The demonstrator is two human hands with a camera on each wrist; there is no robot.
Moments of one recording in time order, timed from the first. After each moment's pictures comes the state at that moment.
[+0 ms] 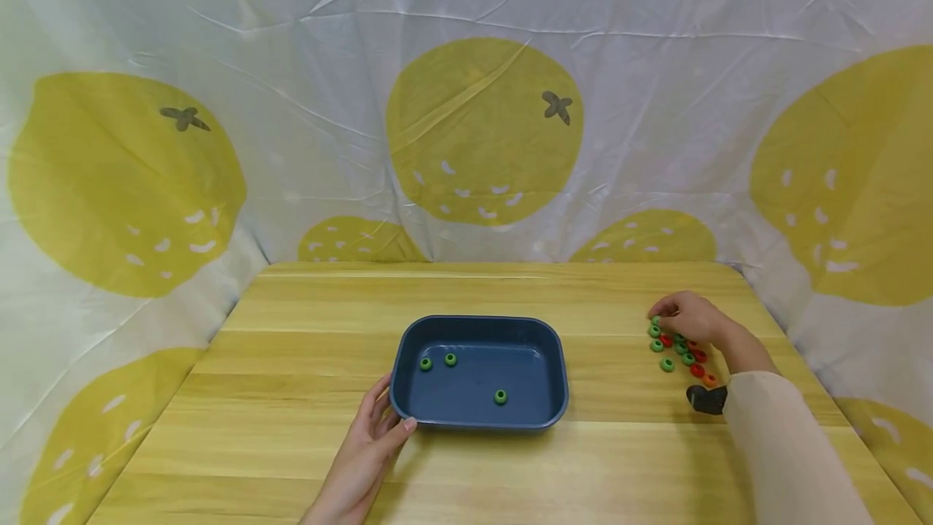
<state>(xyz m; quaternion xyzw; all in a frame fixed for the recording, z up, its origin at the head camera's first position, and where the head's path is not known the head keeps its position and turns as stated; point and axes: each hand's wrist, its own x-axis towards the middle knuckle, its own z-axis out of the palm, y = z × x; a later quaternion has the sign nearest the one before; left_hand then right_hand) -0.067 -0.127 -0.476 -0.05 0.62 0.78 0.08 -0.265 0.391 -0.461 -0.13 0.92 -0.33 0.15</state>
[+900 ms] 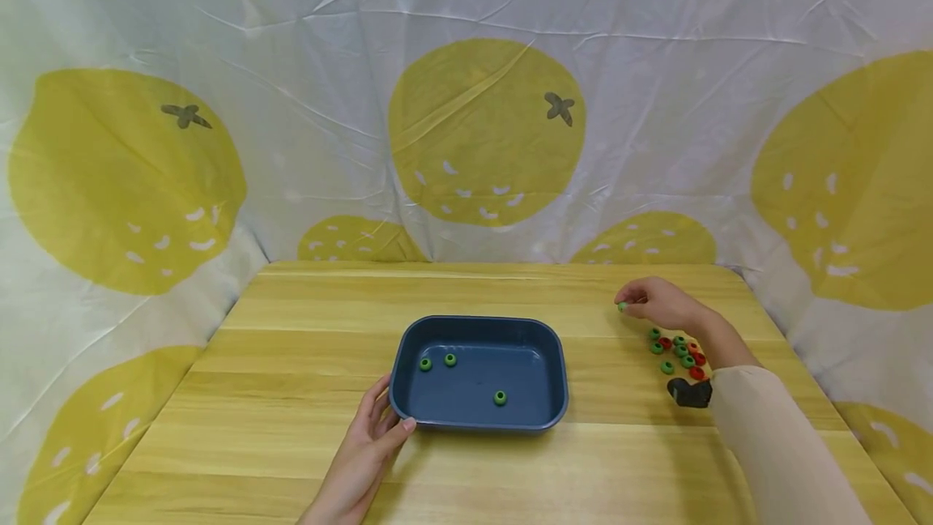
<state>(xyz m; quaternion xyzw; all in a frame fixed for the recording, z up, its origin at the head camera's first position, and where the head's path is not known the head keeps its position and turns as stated) -0.067 -0.127 -0.479 -0.04 0.61 0.79 0.07 -0.278 0.343 -0.435 -0.20 0.90 -0.35 0.15</state>
